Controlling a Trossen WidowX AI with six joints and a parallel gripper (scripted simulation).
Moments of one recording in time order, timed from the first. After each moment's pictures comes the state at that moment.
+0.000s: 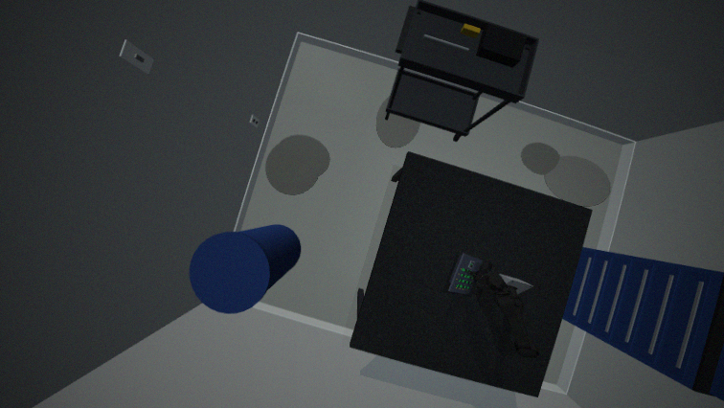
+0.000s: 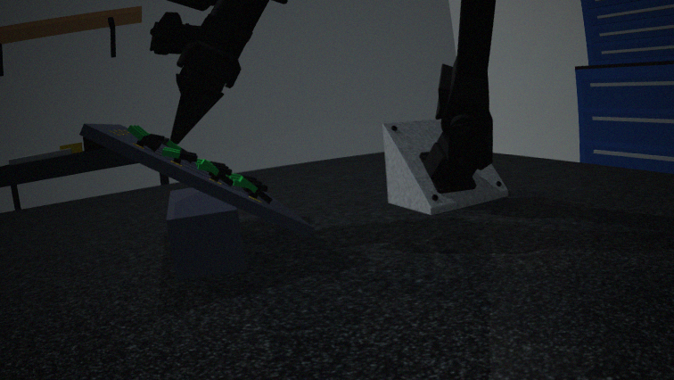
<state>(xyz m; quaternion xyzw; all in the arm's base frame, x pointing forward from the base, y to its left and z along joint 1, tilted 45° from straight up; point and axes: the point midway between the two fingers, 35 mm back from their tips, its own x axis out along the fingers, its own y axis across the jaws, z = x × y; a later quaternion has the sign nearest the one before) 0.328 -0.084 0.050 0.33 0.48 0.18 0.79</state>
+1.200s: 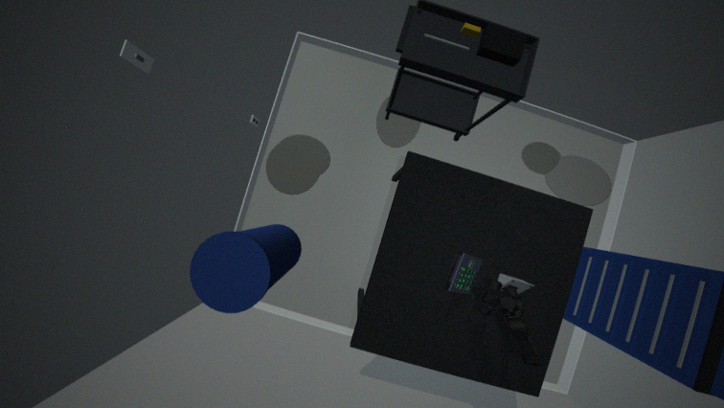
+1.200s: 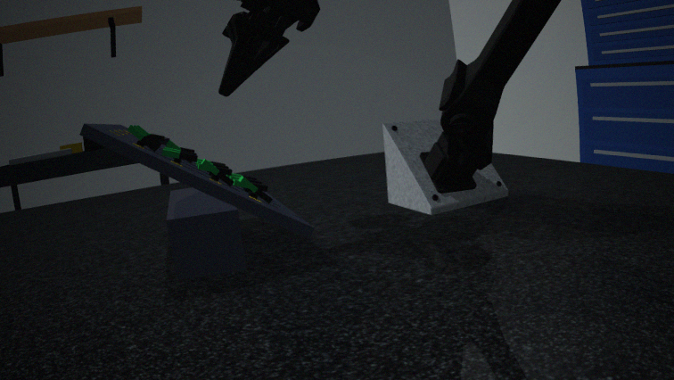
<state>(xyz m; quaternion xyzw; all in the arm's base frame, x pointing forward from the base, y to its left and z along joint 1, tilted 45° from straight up) 0.277 -0.058 0.135 0.33 0.47 0.18 0.80</state>
